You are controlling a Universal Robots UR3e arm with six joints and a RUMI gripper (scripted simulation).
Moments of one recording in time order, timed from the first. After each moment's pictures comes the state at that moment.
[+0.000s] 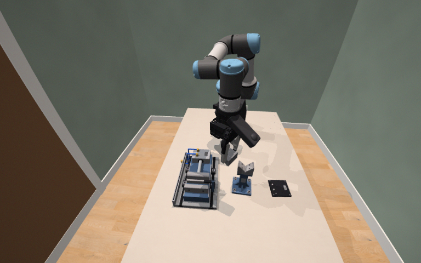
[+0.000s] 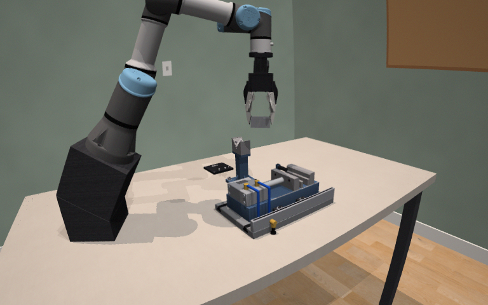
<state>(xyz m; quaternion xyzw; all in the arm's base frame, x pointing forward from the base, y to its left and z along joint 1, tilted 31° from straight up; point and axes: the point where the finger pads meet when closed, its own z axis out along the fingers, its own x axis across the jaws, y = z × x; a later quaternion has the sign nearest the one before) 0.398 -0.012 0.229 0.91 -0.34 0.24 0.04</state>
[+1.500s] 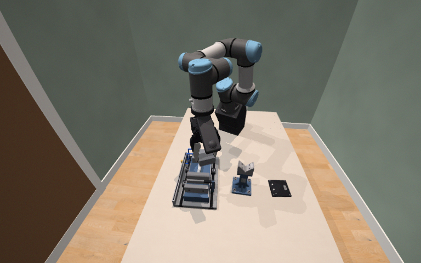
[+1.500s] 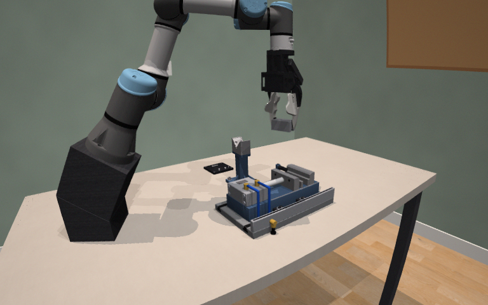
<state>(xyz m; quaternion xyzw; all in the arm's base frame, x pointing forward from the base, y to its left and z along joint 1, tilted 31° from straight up) 0.402 -0.098 0.258 0.78 -0.58 0.25 -0.03</state>
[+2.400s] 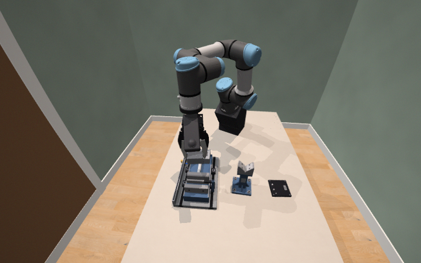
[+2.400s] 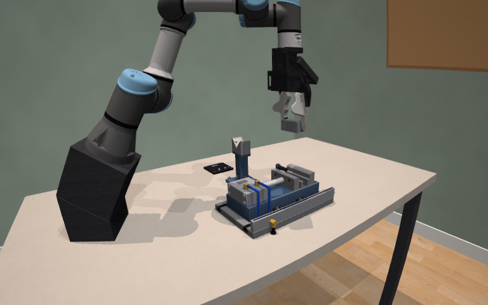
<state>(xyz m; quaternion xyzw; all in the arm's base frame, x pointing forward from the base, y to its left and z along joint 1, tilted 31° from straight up) 0.397 -0.136 0.272 0.70 -0.66 0.25 -0.06</state>
